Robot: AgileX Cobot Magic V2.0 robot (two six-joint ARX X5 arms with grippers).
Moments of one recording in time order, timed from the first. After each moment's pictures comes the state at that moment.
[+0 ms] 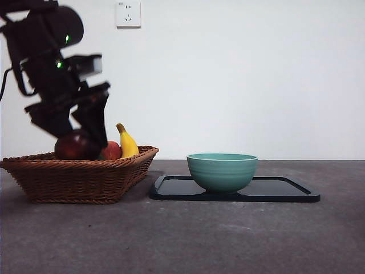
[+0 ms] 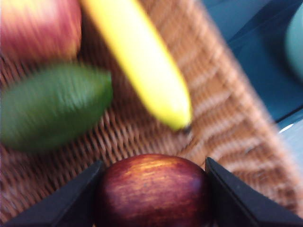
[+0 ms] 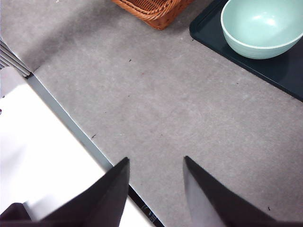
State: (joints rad) left arm -0.27 1.70 1.21 -0.52 0.19 0.15; right arm 0.66 0.63 0.83 -0.92 -0.26 0.13
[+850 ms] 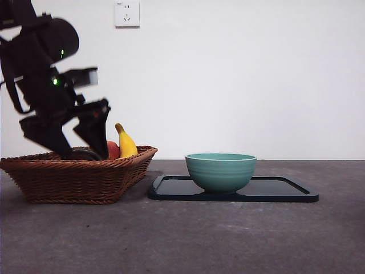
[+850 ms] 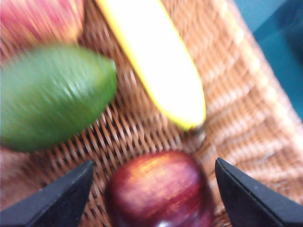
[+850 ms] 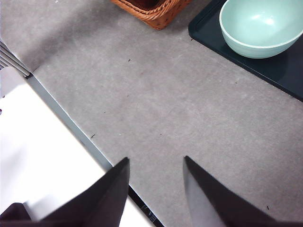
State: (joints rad) left arm -0.27 1.68 1.13 -0.39 0.18 0.12; right arm 0.66 0.63 0.83 -0.92 -0.26 0.13
